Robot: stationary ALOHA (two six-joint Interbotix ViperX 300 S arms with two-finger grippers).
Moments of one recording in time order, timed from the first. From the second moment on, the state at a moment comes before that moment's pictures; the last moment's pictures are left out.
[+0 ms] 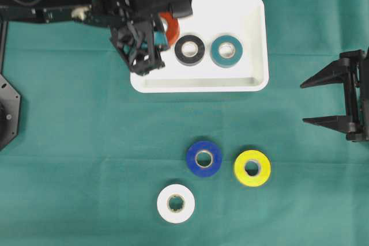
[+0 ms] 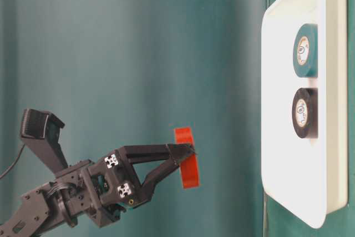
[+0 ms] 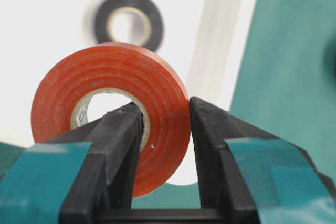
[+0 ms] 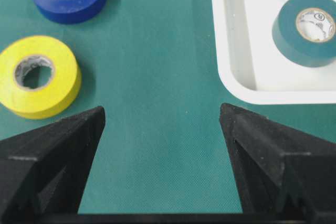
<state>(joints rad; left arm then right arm) 0.27 -0.08 0.27 0.02 0.82 -0.03 -0.01 -0.86 1.25 -0.03 0.19 0.18</state>
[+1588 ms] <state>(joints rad) 0.31 -0.08 0.27 0.02 0.82 -0.03 -0.01 -0.86 1.25 -0.03 0.19 0.18</state>
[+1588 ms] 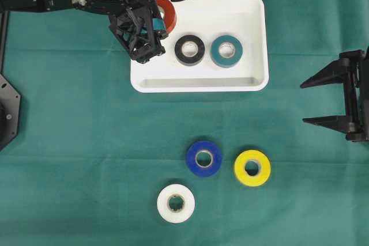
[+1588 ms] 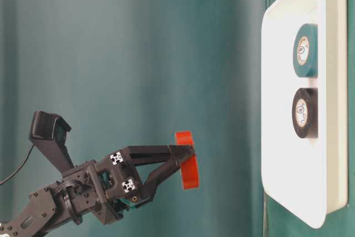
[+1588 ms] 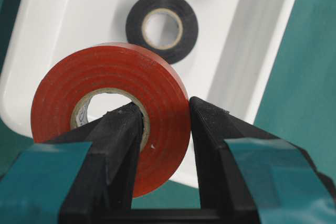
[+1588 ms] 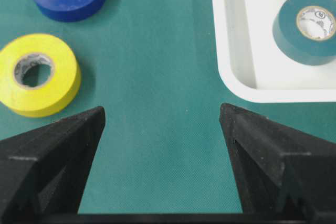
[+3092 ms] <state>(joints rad) 0.31 0.18 0.45 0.02 0.51 -0.03 -0.01 -0.86 1.25 -0.03 0.19 0.18</state>
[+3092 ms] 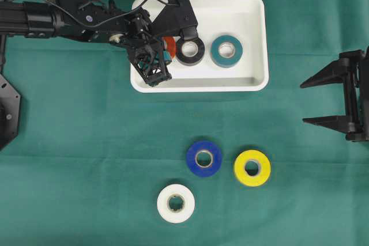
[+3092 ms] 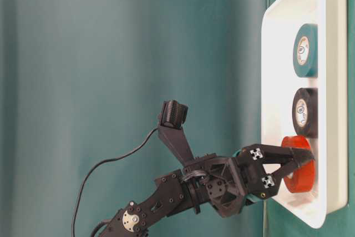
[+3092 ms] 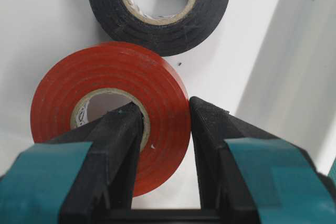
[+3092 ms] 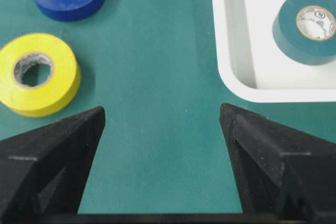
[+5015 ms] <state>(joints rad) 0.20 -0.06 0.39 0.02 0.66 0.00 -0.01 -0.86 1.25 -0.03 0.20 0.18</state>
